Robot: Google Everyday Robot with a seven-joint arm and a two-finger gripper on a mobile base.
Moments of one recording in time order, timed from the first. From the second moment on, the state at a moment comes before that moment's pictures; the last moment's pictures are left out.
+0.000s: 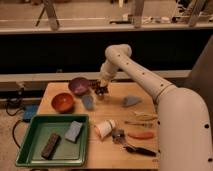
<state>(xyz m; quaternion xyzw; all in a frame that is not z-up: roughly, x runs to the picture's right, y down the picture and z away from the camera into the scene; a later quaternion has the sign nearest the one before) -0.015 -0.037 0.867 -0.23 -0.21 -0.12 0.94</state>
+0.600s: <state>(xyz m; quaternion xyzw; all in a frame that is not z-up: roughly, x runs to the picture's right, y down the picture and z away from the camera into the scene) -0.029 -0.031 0.878 -0.24 -0.18 -0.14 0.94</state>
